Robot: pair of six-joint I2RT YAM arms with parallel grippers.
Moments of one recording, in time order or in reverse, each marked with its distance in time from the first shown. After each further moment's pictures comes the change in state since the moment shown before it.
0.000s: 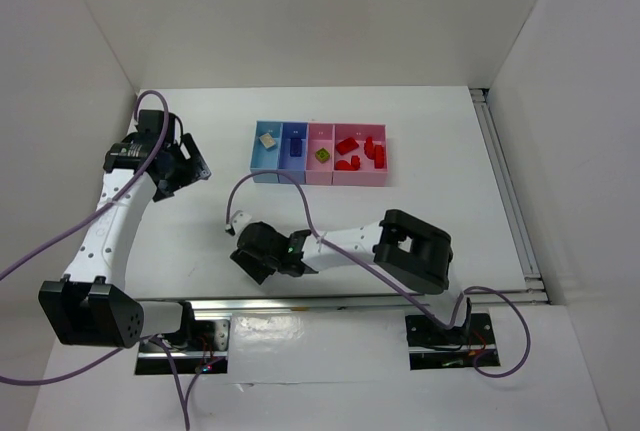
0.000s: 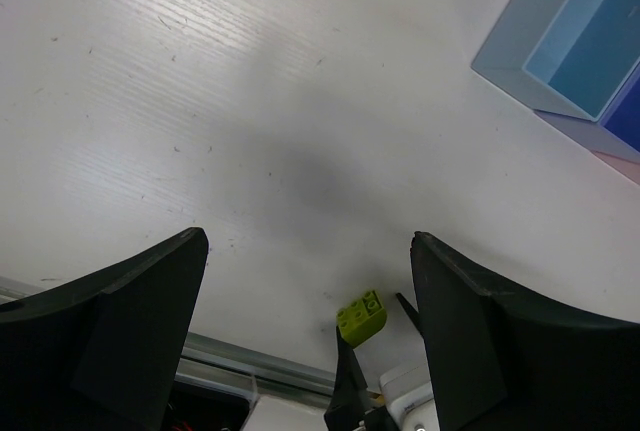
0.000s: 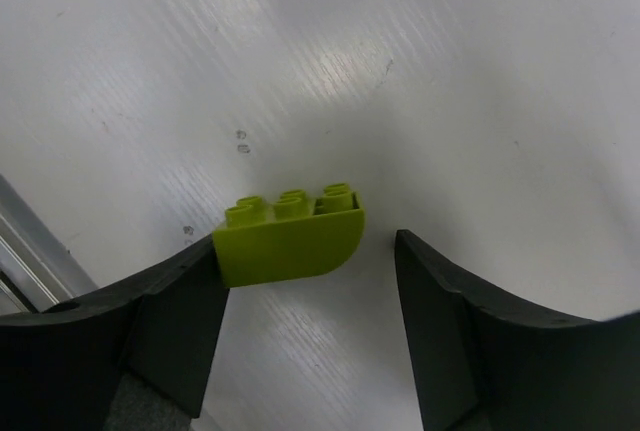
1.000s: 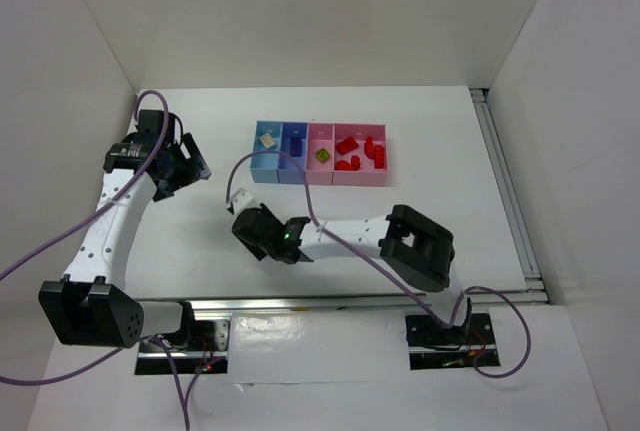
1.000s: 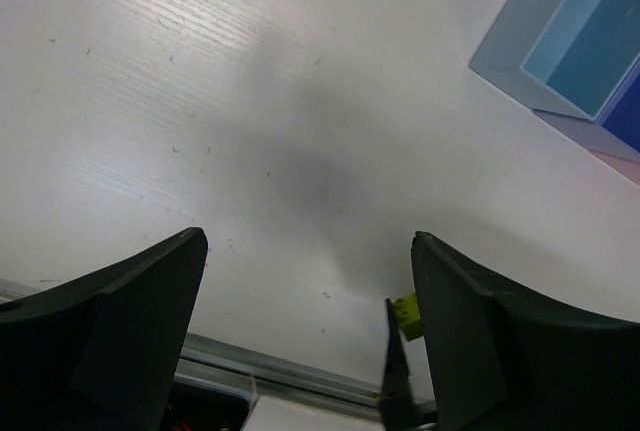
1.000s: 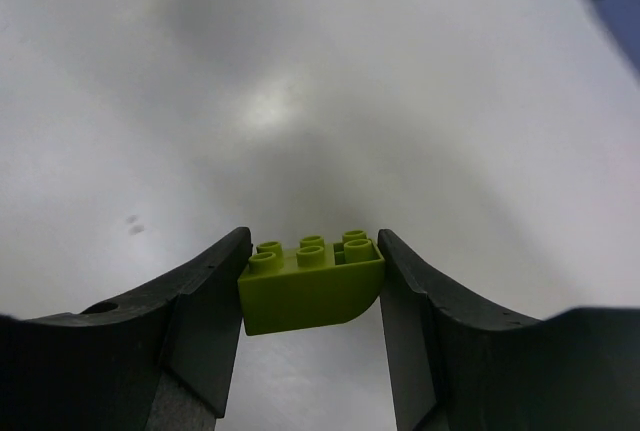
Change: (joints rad) left arm 0.000 0.000 0.000 0.001 0.002 0.002; right arm -0.019 0.012 0.112 -0.089 0.204 -0.009
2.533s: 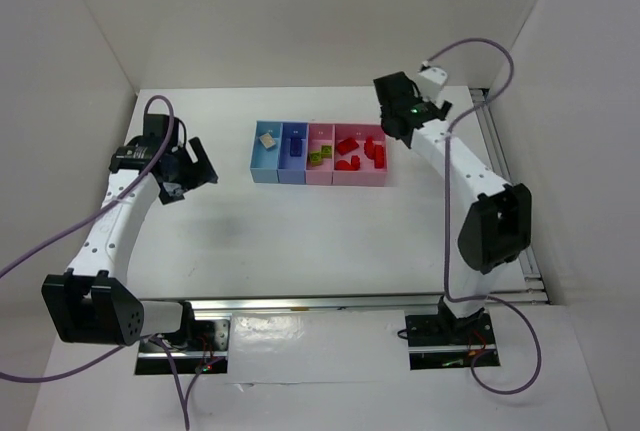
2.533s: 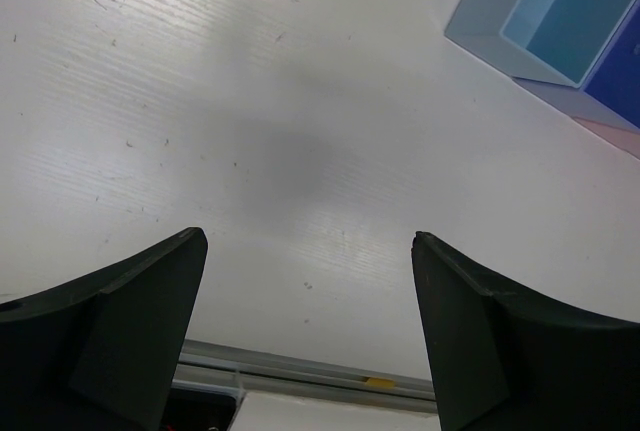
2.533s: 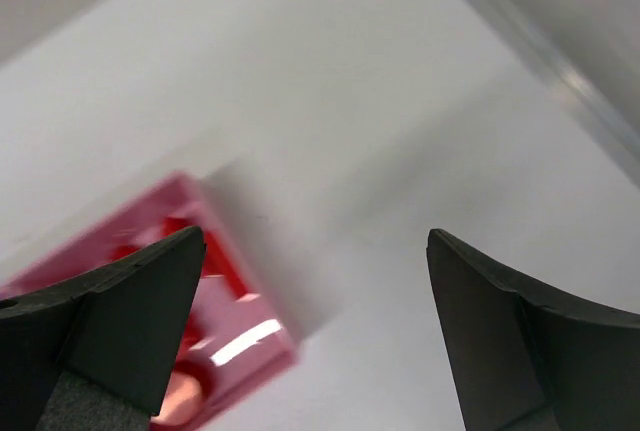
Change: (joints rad) left arm 0.000 0.011 -0.056 0.049 0.100 0.003; right arm -0.813 -0.248 0.265 -0.429 0.409 0.427
